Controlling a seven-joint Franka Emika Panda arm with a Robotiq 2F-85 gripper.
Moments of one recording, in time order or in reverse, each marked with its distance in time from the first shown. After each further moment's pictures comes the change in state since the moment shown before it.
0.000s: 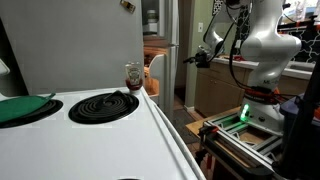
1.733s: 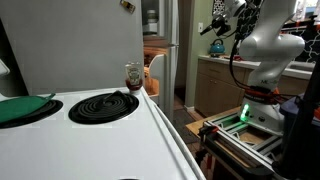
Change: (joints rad) arm -0.141 -0.317 -0.074 0.269 -0.262 -0.135 0.596
